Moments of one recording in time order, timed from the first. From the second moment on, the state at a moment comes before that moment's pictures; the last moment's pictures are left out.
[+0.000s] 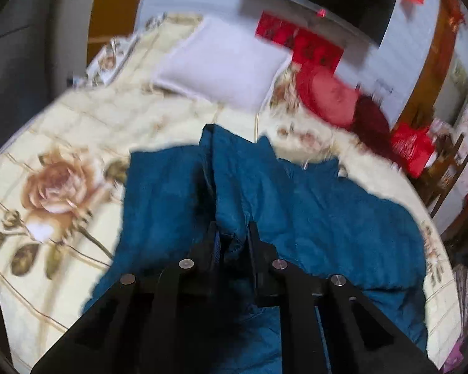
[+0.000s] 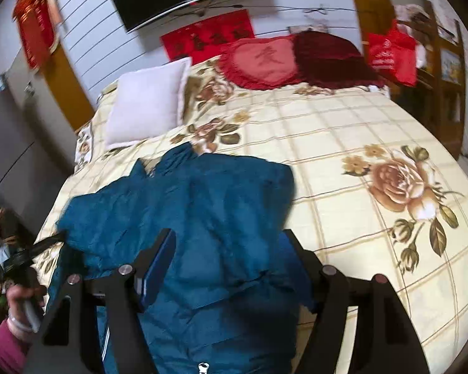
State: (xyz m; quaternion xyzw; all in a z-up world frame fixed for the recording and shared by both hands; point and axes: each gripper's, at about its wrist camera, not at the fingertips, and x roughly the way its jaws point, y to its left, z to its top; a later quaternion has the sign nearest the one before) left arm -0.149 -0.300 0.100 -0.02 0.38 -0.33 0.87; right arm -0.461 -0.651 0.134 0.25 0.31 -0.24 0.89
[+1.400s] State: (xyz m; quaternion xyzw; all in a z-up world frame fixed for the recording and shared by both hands) left arm -0.117 -0.376 0.050 0.10 0.40 -0.24 0.88; right arm -0.295 -0.654 0.076 0.15 0.36 -0.30 0.87
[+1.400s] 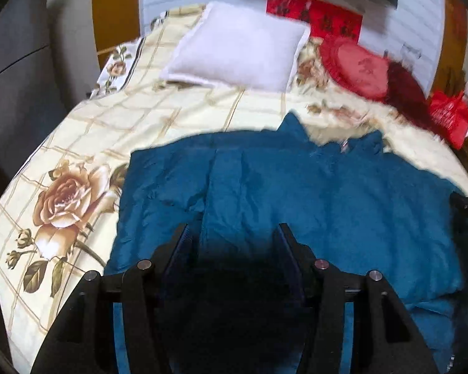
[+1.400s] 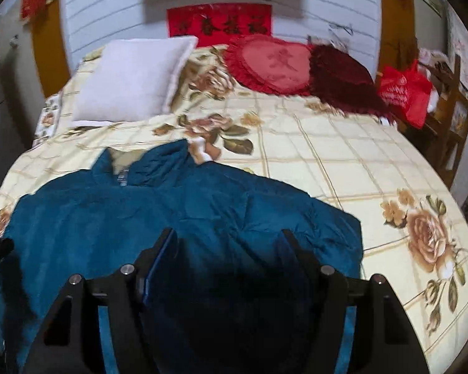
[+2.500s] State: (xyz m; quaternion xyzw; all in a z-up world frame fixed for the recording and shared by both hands) left arm -0.141 -0.363 0.037 0.11 0.41 -0.24 0.87; right arm -0.394 -0.618 0.065 0.11 0.40 -0.26 0.87
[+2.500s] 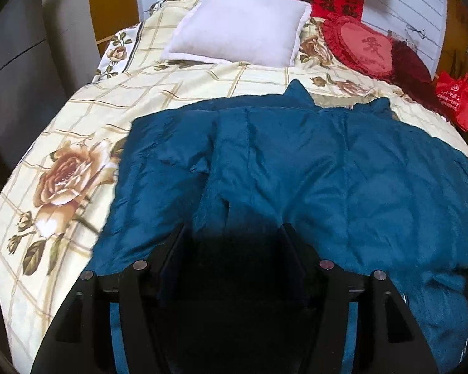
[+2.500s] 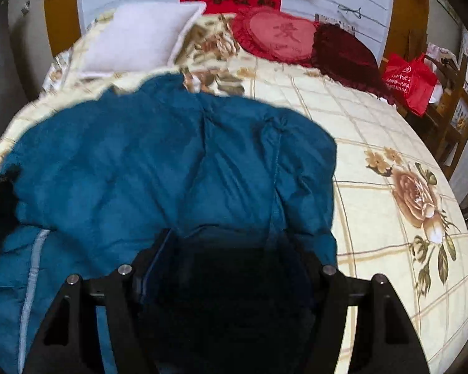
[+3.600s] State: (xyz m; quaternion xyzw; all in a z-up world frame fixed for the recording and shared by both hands) left arm -0.293 -0.165 0.058 0.10 0.40 -0.23 0.88; right arm -0.533 -0.483 0.081 0.15 0.43 -0.18 0.88
